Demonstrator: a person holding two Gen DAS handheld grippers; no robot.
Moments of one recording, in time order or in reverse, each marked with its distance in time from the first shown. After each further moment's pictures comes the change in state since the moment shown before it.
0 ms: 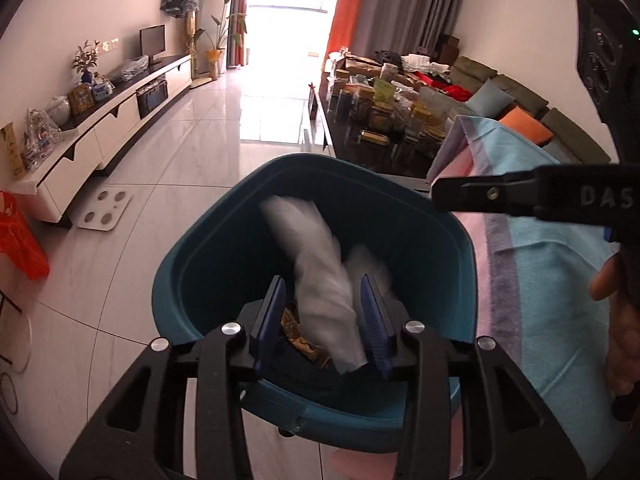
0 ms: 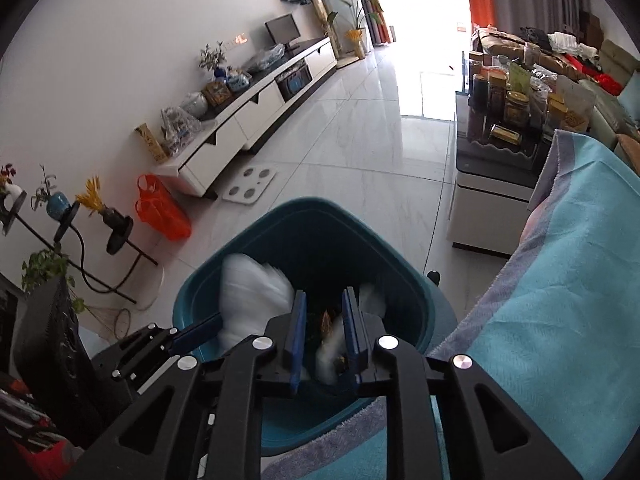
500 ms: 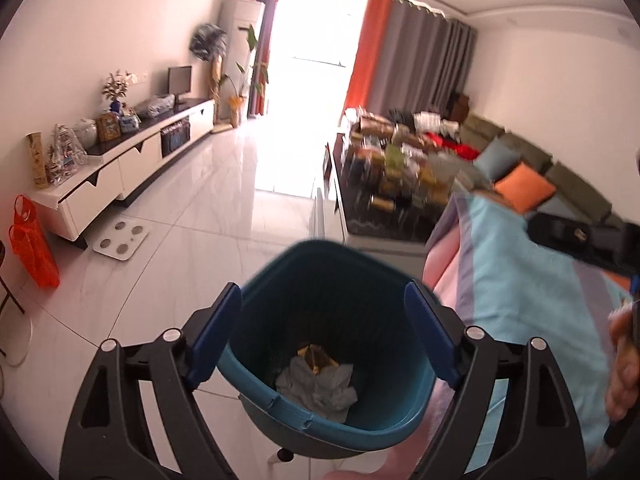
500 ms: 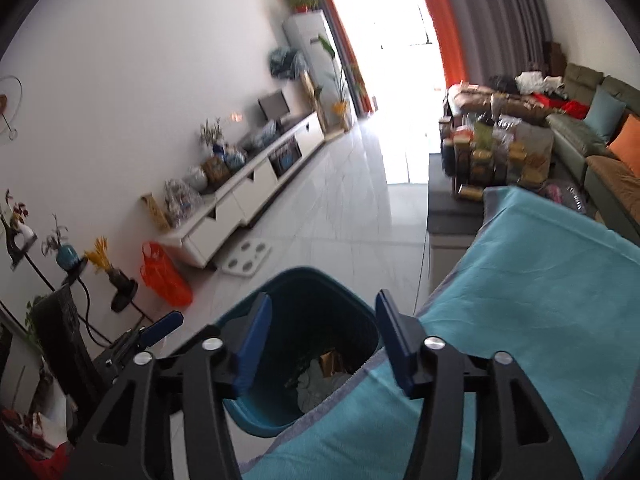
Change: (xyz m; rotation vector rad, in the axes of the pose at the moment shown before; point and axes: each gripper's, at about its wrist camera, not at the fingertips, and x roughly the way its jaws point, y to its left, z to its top) left arm -0.092 0.008 0.014 -0.072 -0.234 0.038; right arm -0.109 -0.013 -0.026 0.041 -0.319 -0.012
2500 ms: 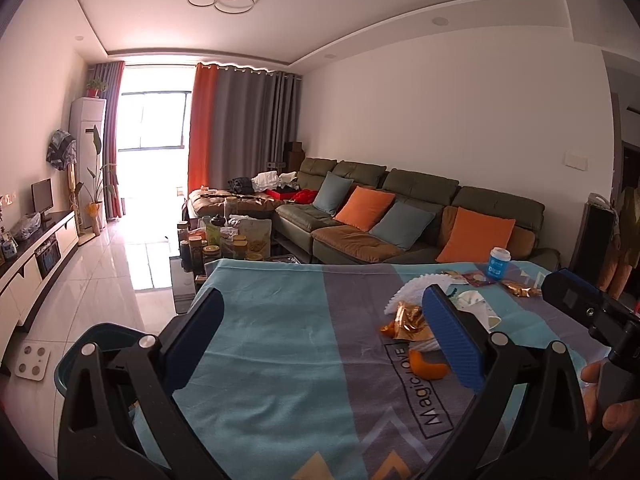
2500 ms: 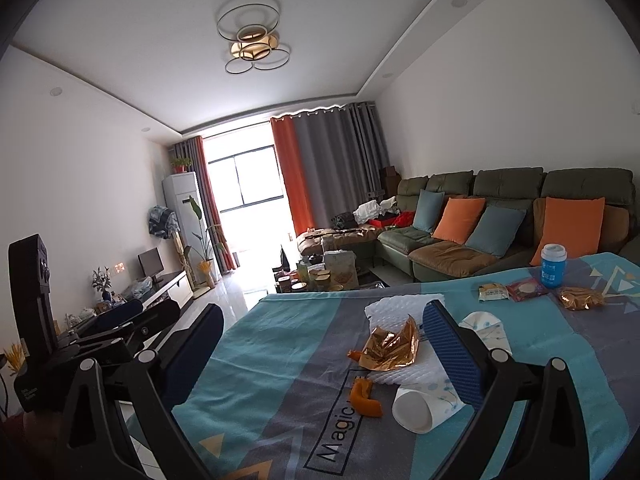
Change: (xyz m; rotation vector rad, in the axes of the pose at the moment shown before) left arm -0.215 -0.258 -0.060 0.355 -0.245 -0.500; right arm -0.326 -0.062 -0.183 0.126 -0.599 -0.514
